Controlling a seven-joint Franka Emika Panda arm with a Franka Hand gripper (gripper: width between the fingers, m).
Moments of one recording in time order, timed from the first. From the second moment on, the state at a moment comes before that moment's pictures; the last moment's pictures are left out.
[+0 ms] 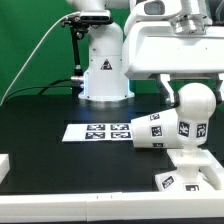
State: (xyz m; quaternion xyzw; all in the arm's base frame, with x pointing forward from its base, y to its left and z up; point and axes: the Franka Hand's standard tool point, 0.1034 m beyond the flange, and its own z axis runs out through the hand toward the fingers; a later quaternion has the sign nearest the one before) arm 0.614 0.101 0.140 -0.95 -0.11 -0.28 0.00
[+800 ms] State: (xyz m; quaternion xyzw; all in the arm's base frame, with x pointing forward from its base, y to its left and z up) arm 0.617 0.091 0.126 -0.95 -0.11 -0.27 -0.01
